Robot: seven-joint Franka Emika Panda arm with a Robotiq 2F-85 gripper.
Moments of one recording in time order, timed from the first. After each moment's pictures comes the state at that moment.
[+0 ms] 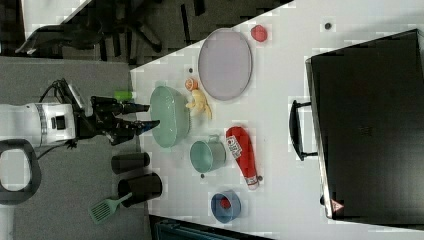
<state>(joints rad) 0.00 -0.02 0.01 -1.79 -0.03 0.18 0.06</state>
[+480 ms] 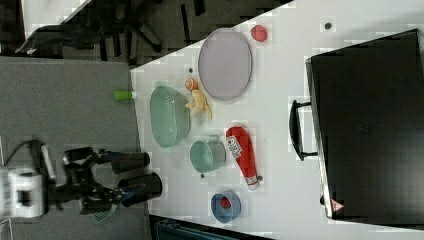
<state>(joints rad) -0.09 -0.33 0.05 -1.92 -0.01 0.00 0.04</state>
